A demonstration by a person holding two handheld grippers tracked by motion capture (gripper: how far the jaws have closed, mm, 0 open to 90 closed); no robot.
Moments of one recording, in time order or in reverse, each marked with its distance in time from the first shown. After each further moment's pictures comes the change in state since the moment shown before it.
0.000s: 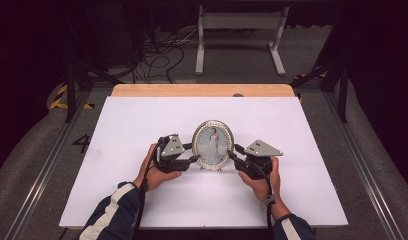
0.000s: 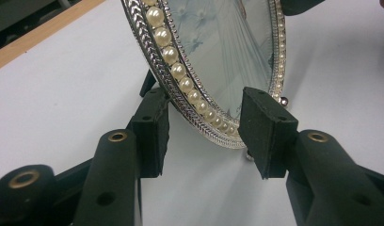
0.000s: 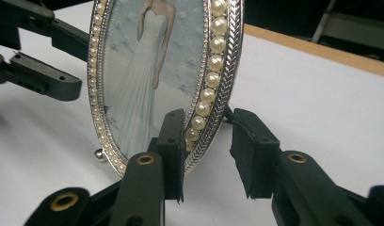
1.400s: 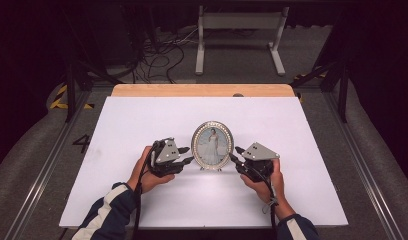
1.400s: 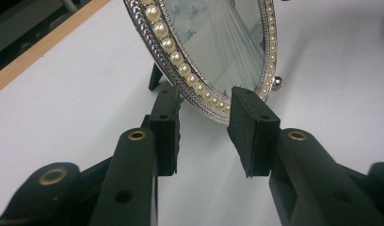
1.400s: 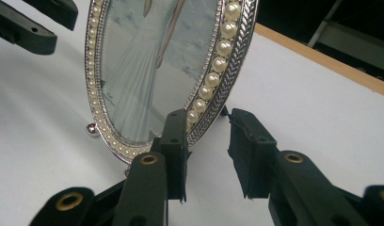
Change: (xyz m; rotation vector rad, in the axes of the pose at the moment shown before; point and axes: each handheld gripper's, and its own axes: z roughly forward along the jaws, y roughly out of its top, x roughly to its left) left arm -0.006 -0.003 -0.021 0.031 0.029 0.076; right arm 0.004 0.001 -0.006 0.055 -0.018 -0.138
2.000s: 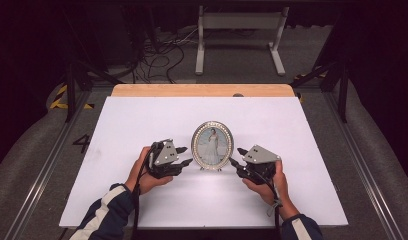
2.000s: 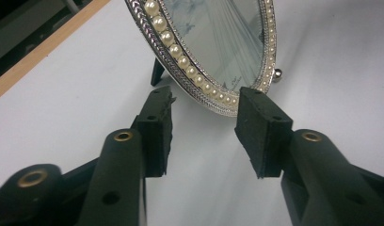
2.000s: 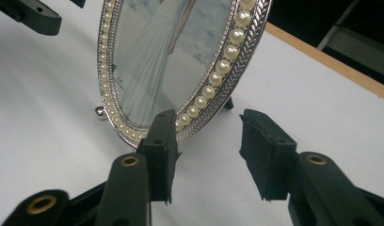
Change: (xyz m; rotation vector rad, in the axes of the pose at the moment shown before) left arm -0.002 -0.003 -0.005 0.003 0.000 0.028; right arm -0.002 -0.004 -0.006 0.011 0.048 -0.045
